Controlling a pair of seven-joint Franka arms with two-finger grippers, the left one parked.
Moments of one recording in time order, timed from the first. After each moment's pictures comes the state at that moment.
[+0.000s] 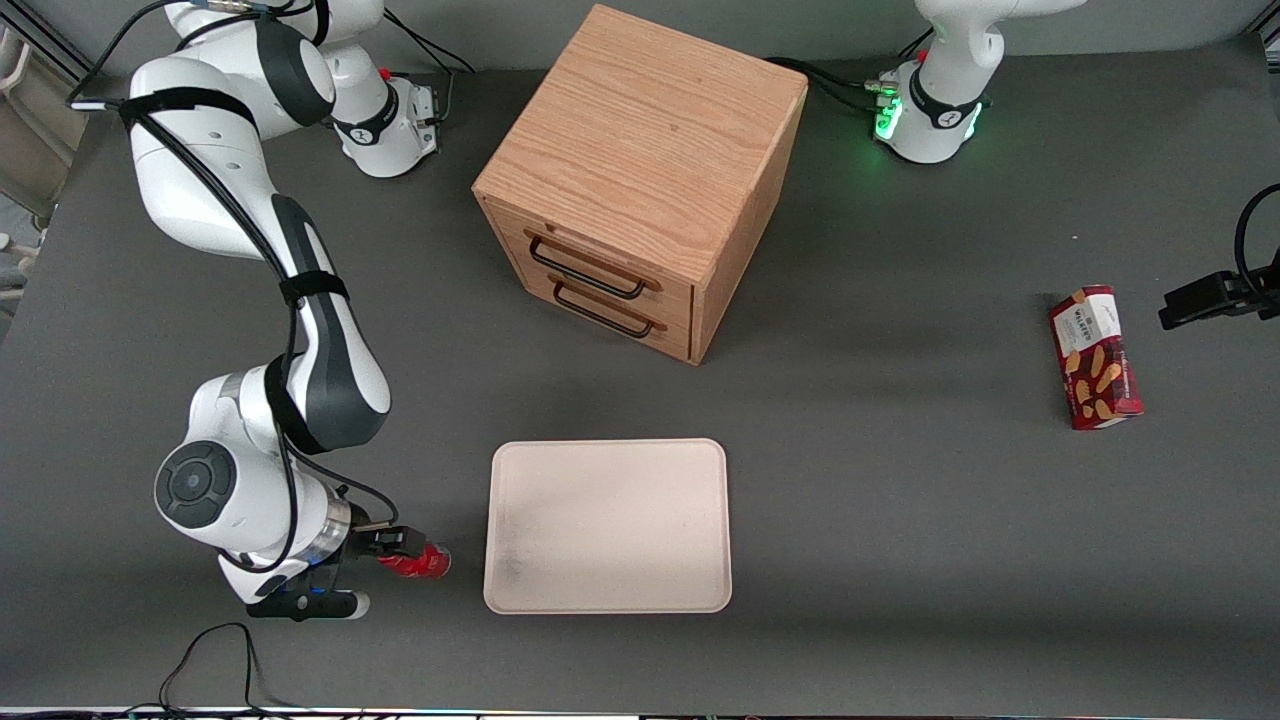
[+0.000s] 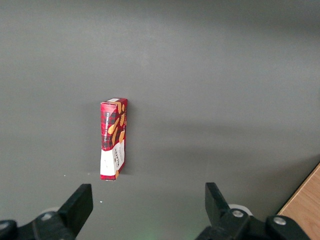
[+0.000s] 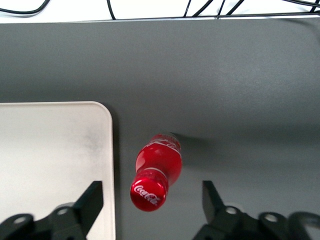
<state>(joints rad) 0.17 0.90 0.06 -0.95 -0.04 1.96 0.25</state>
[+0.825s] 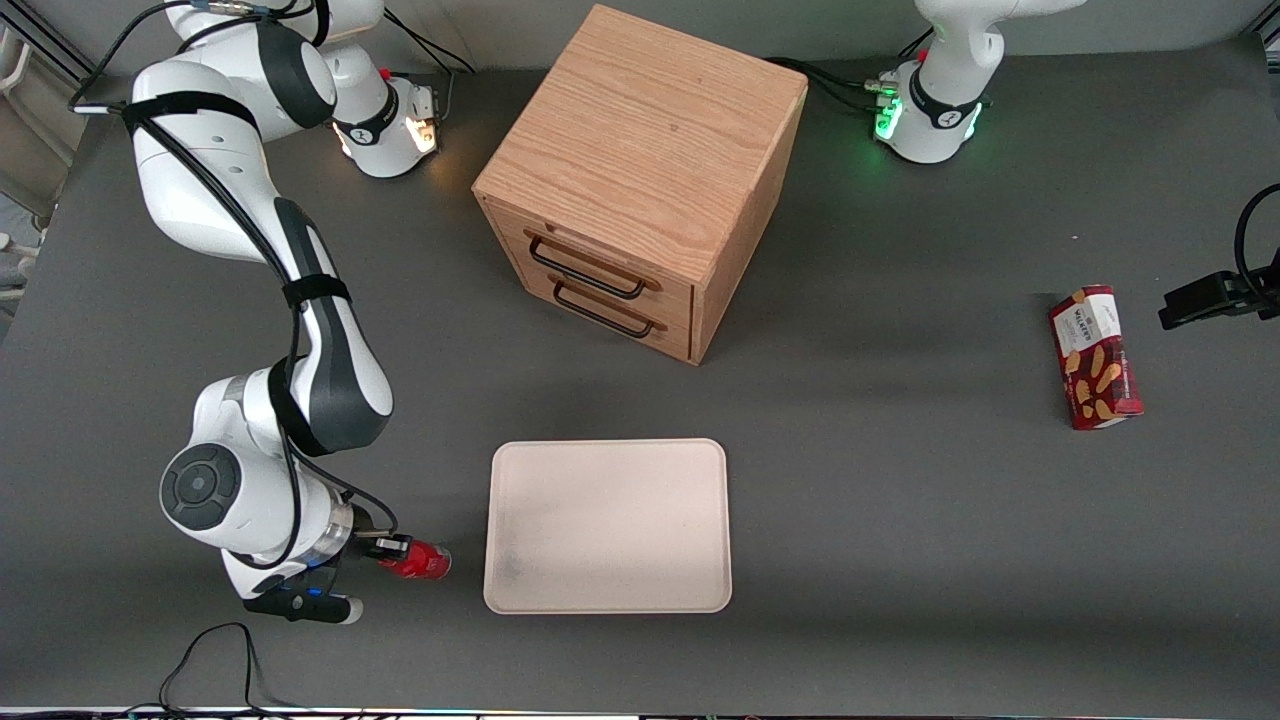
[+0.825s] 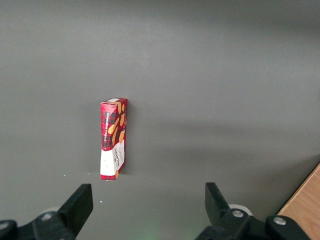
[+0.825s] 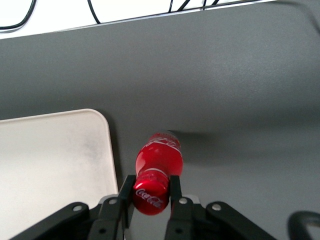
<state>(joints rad) 0.17 0.91 0.06 -0.95 -0.05 1.97 0.36</state>
